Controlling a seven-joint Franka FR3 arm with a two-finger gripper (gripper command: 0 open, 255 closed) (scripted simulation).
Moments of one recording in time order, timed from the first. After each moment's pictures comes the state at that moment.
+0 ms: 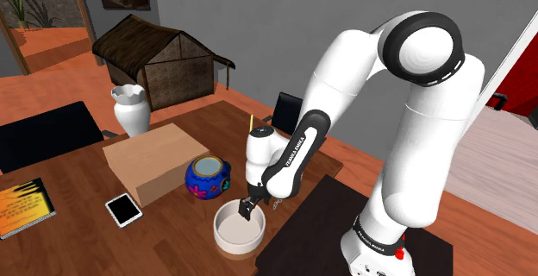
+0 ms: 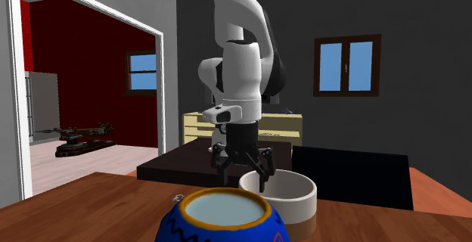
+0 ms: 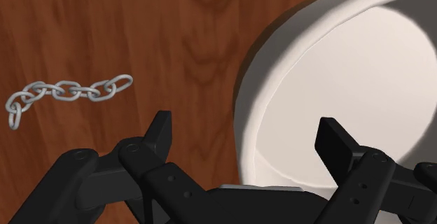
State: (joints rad) arm 0.15 0.13 0.19 -2.75 -0.02 2.83 0.46
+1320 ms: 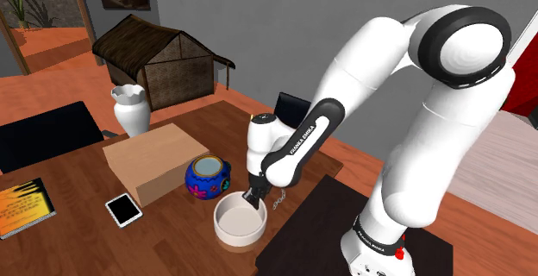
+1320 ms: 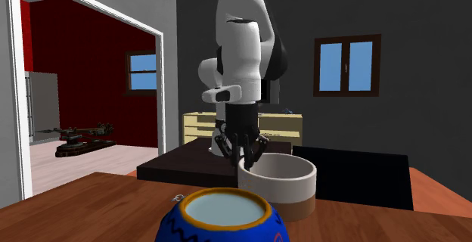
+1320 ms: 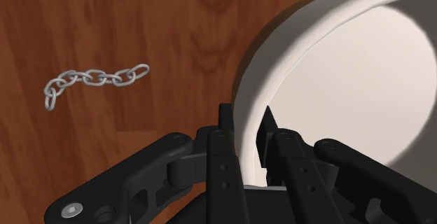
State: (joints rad) arm 0.14 -0.02 0.21 -2.77 0.05 2.69 0.40
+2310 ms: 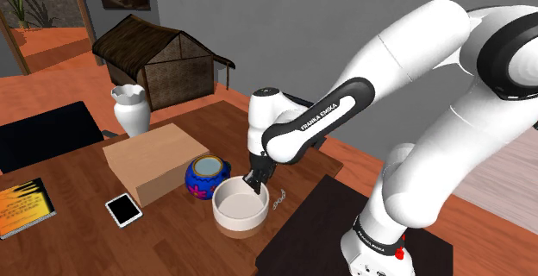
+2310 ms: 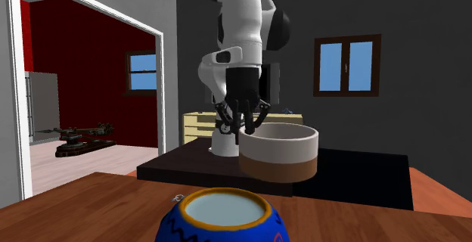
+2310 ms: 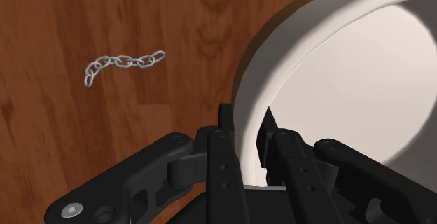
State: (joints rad) arm 0.16 -0.25 0.21 -2.73 0.11 2.43 0.37
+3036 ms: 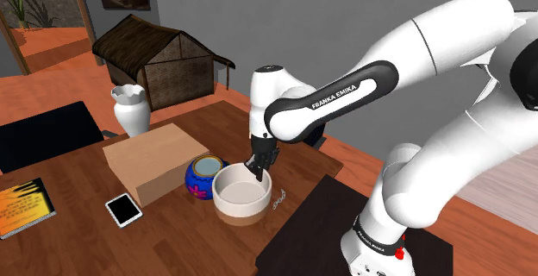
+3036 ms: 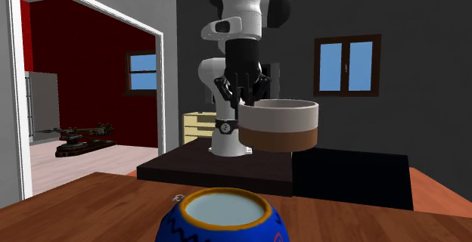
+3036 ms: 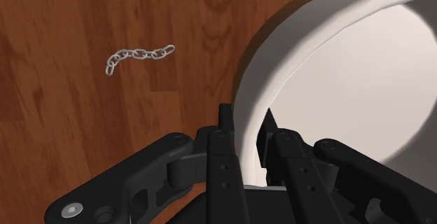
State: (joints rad) arm 0.16 -0.39 0.19 -2.67 0.11 2.24 0.36
